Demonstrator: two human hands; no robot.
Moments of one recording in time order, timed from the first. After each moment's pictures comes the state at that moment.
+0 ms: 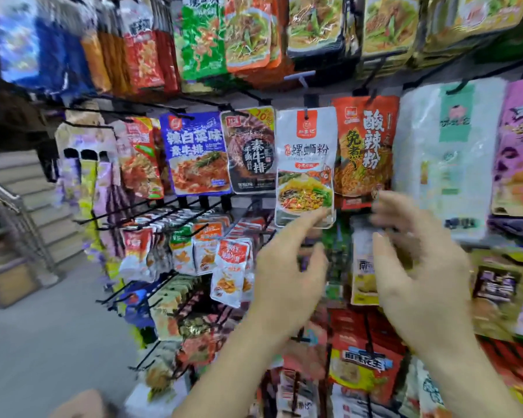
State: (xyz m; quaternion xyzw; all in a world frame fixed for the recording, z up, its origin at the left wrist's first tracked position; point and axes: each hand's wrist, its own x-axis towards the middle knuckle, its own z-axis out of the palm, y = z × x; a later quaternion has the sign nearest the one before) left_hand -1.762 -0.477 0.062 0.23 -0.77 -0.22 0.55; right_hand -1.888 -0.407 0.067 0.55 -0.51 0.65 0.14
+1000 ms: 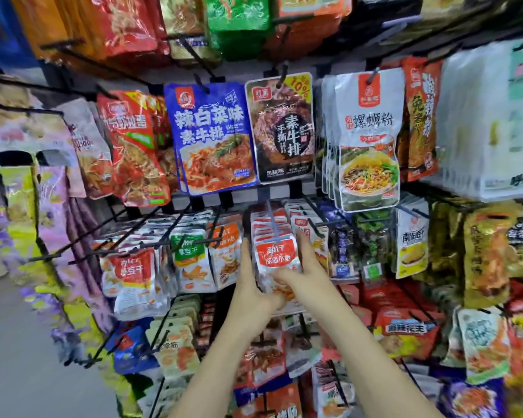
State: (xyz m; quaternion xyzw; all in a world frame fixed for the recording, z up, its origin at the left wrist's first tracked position) left_hand -1.647 -0.642 -0.028 0.30 -0.73 -0.51 0.35; right_hand -1.750 -0.574 -0.001 0.42 -0.62 0.60 -0.29
